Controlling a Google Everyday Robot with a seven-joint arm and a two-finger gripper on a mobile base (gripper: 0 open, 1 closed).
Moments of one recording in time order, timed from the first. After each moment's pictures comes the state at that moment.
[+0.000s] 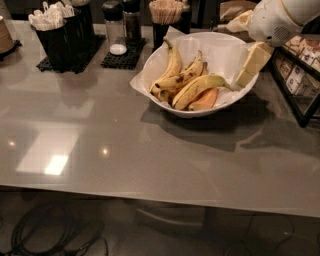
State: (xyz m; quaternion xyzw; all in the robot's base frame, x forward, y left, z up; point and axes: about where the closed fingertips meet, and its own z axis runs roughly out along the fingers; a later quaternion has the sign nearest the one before) arm 0.614 -0.177 0.964 -0.65 0.69 0.06 0.30
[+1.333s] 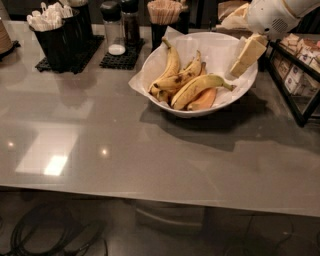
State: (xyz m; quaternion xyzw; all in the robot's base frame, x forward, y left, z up) arm 0.631 -0.170 0.976 -0.66 0.67 0.06 0.32
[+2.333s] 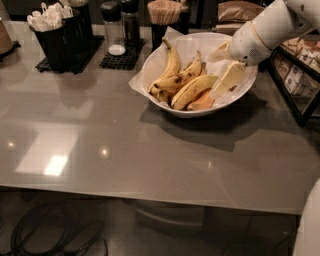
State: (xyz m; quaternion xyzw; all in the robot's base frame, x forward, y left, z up) arm 0.649 -0.155 0.895 -0.65 0.69 0.14 0.28
